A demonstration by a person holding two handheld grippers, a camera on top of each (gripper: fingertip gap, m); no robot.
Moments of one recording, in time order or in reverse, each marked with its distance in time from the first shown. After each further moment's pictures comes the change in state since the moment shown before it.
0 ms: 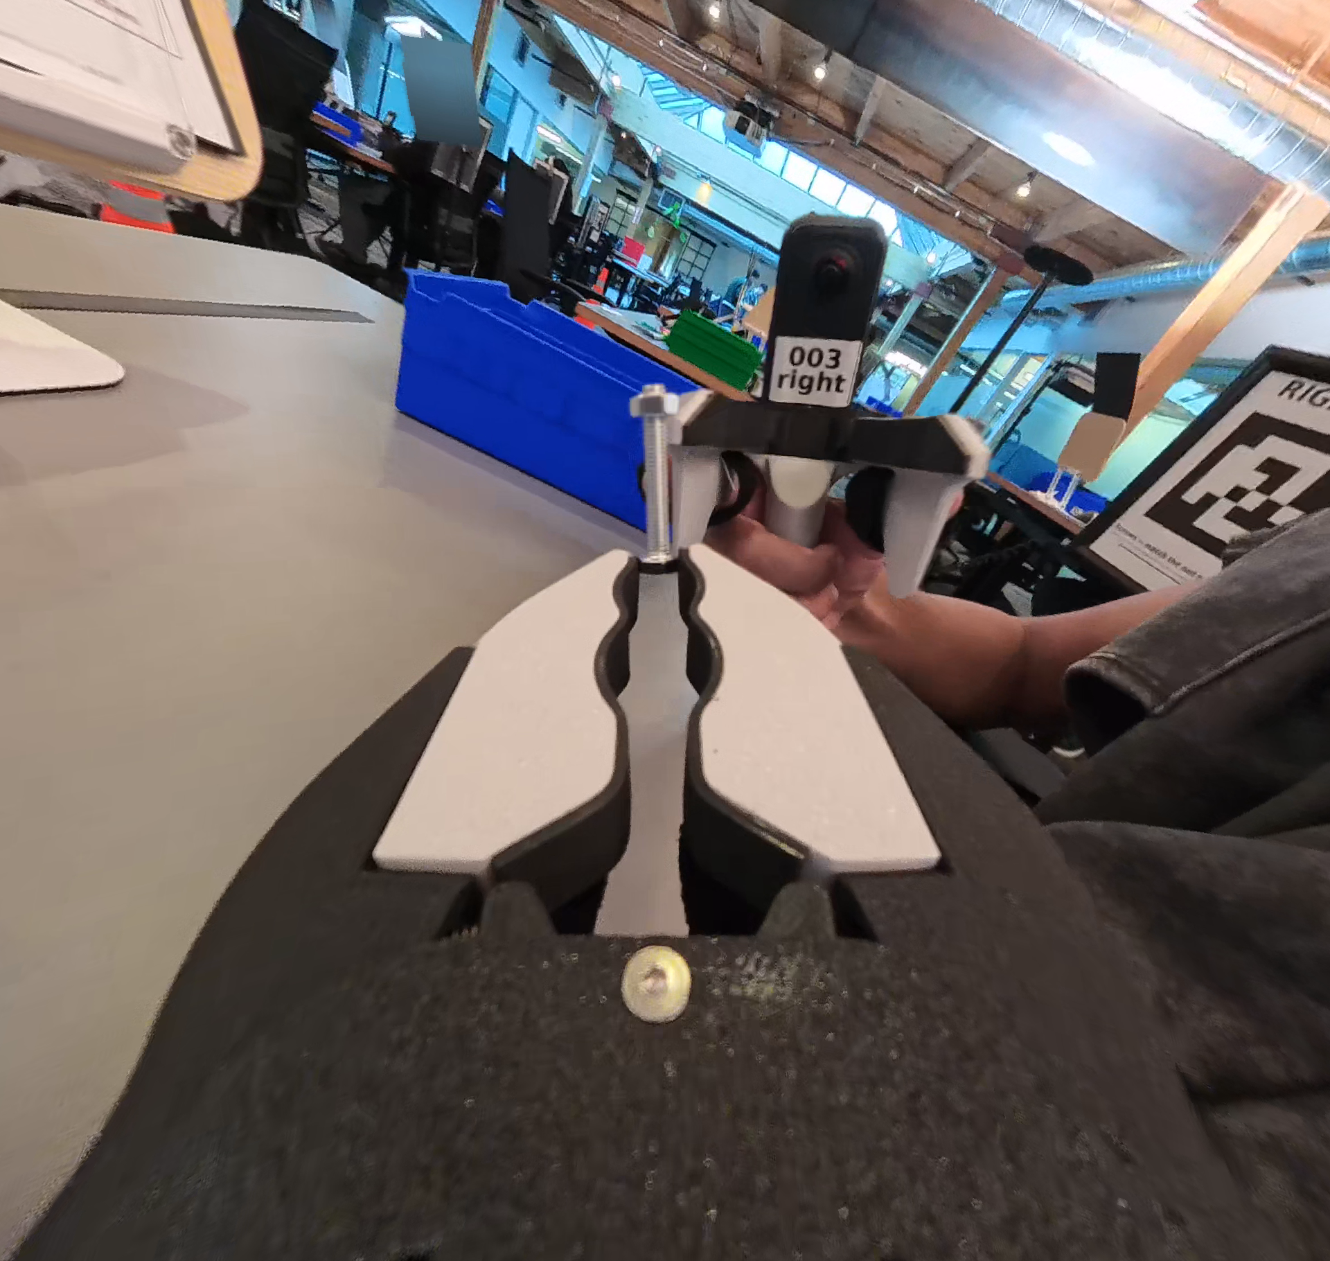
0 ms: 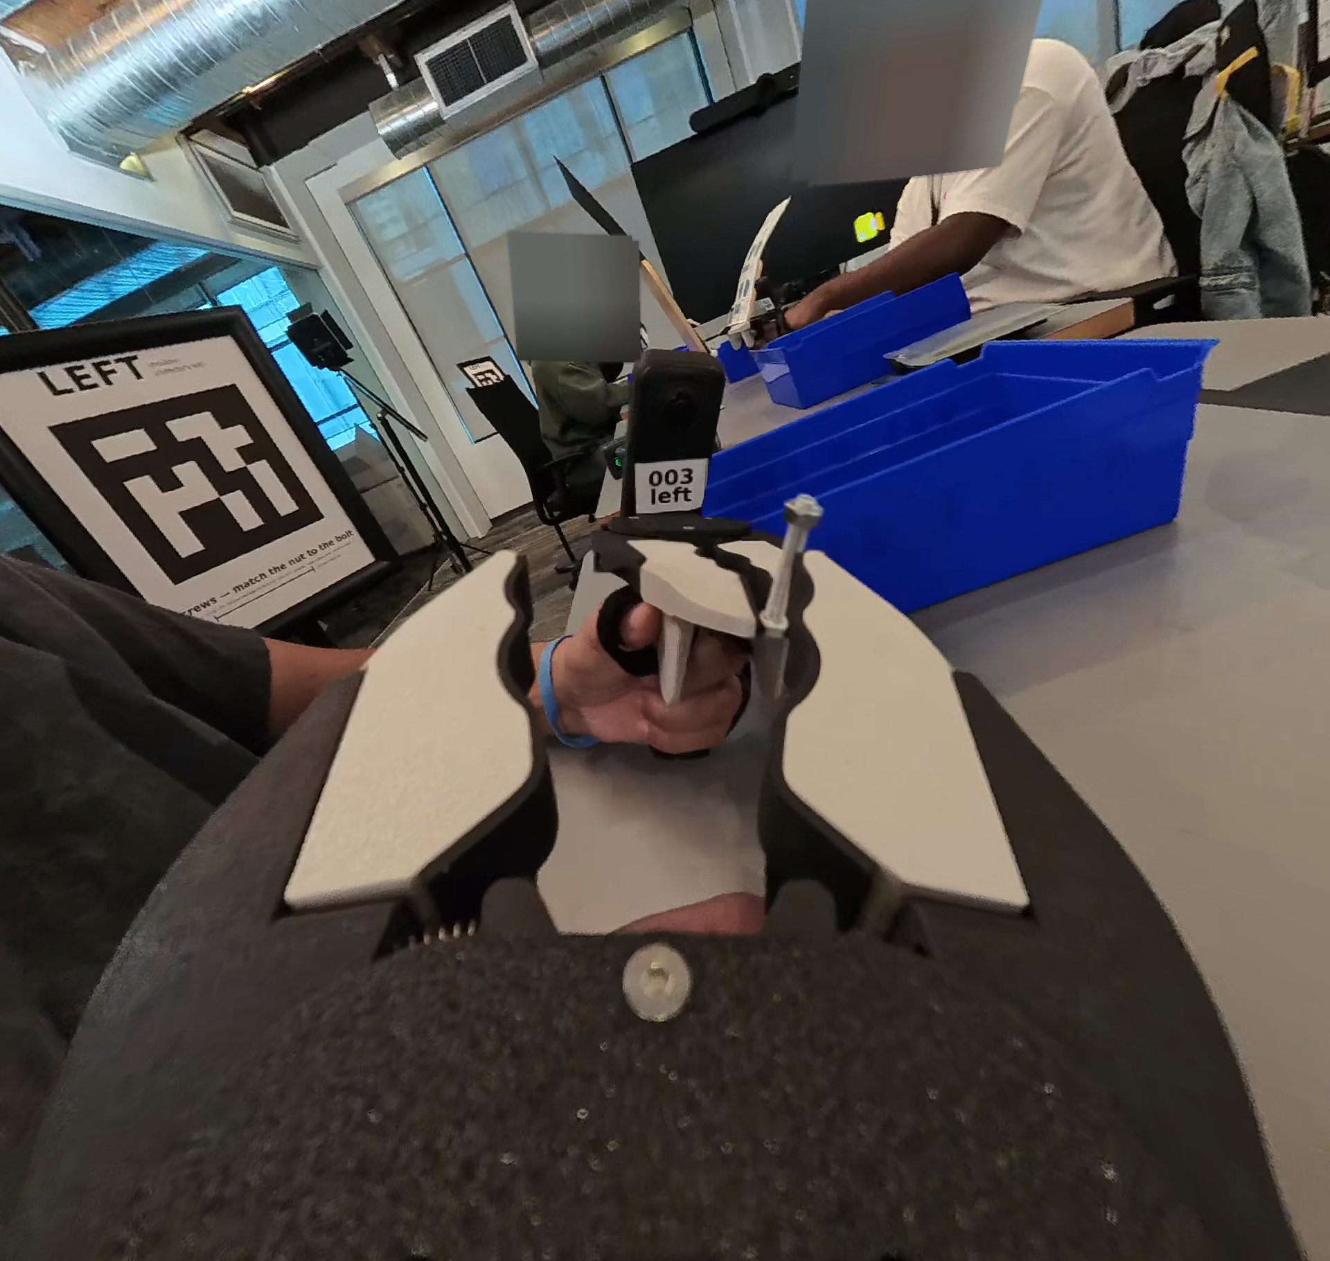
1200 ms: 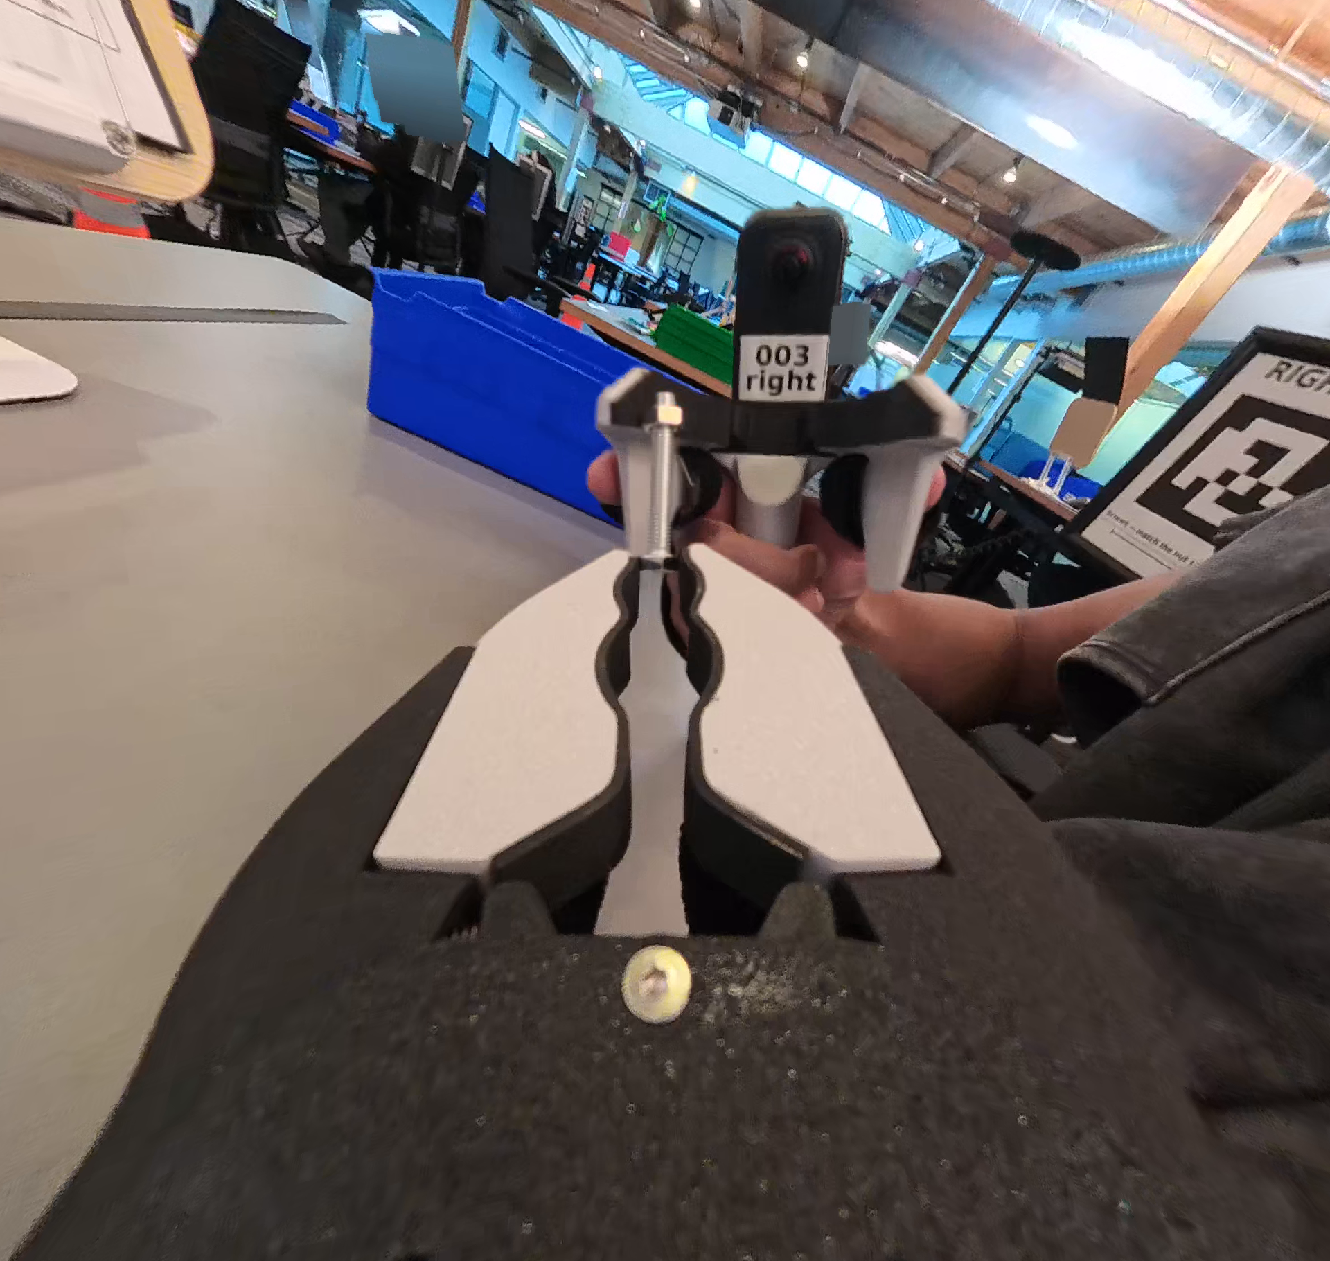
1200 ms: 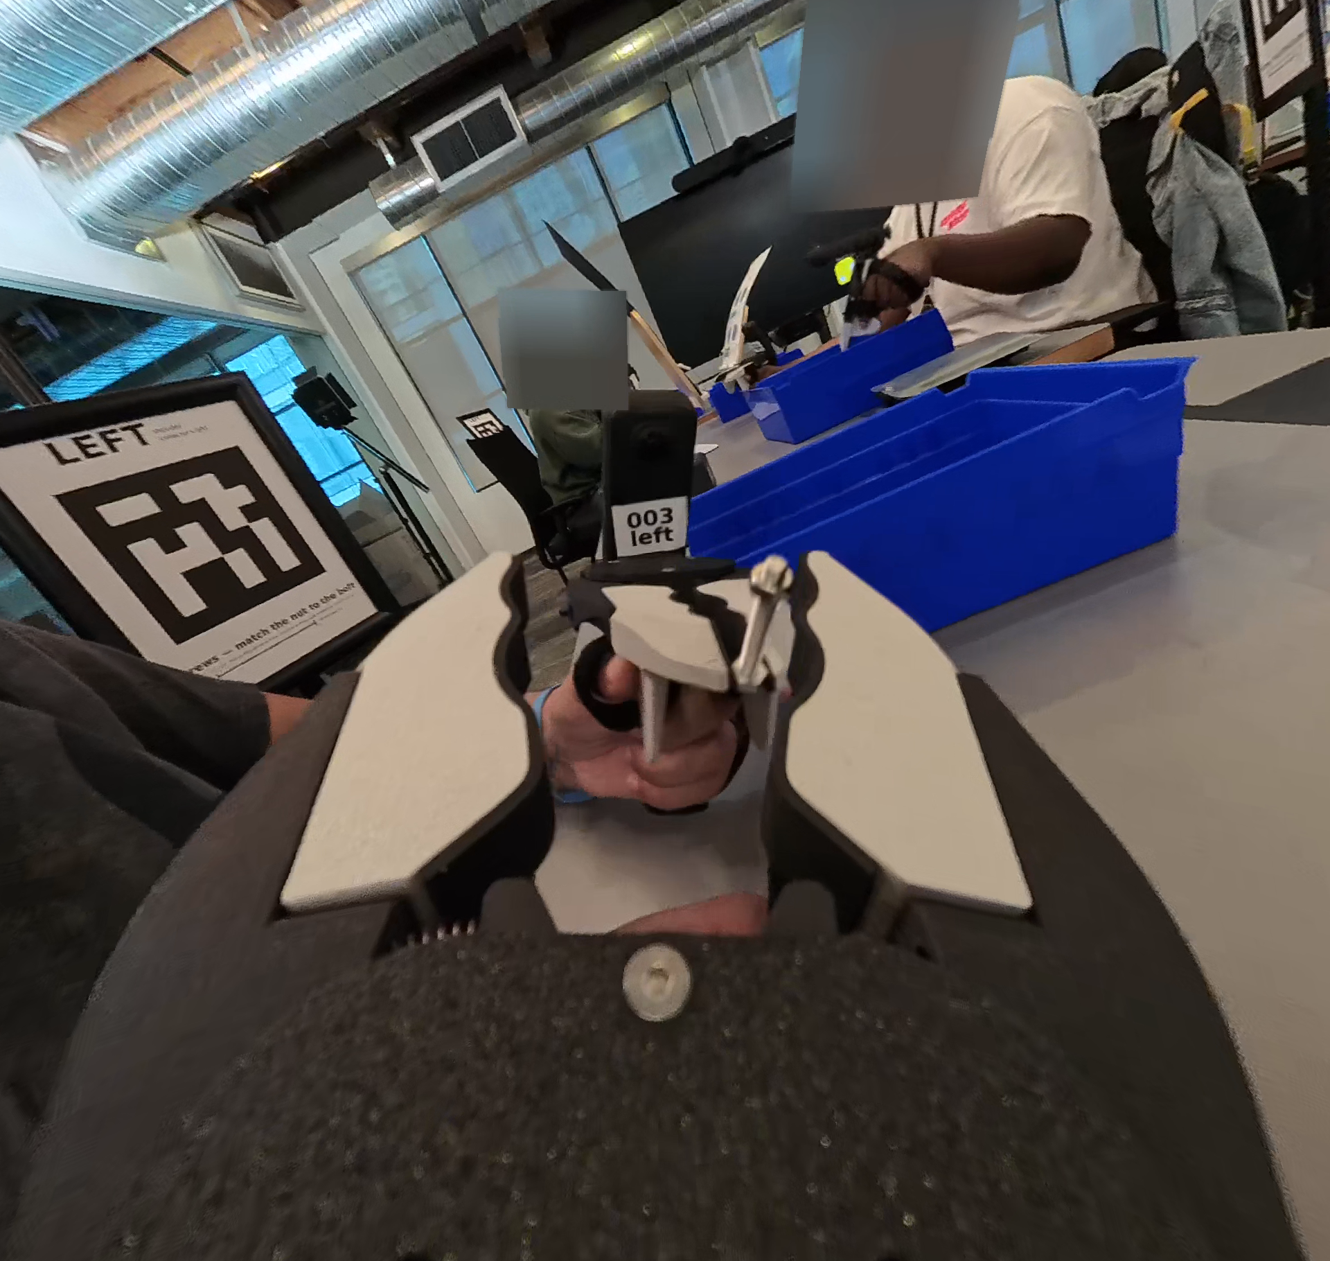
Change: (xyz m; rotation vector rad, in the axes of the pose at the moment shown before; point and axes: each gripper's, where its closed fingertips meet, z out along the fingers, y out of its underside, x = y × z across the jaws) left arm 0.011 0.001 0.008 -0.004 0.015 0.018; right arm 0.002 -0.007 0.007 0.069 0.016 0.042
